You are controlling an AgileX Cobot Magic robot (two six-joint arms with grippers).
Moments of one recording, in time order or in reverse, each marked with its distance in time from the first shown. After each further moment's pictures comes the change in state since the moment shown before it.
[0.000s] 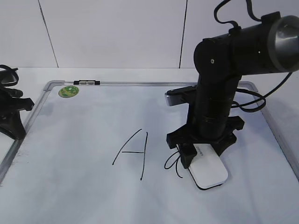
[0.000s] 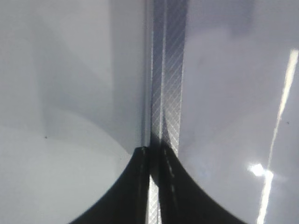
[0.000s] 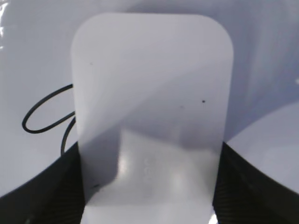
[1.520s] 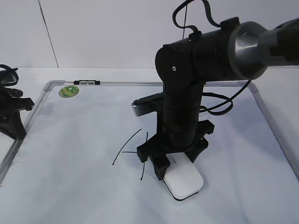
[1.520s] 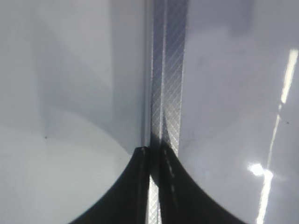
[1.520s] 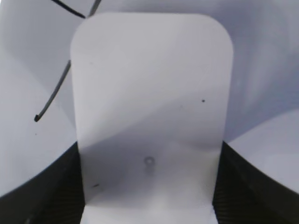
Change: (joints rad) left arm 0.000 0.000 0.000 -0.002 0.000 0.000; right arm 0.129 0.057 -0.106 0.008 0.076 -0.004
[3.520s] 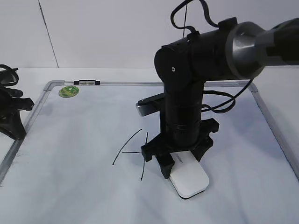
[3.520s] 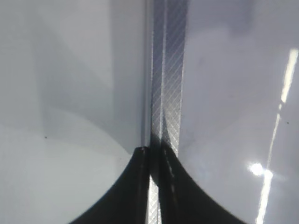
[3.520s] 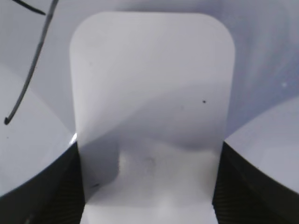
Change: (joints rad) left arm 0.000 0.000 0.000 -0.004 0.000 0.000; right arm 0.007 0.012 -0.009 -0.049 0.041 0.045
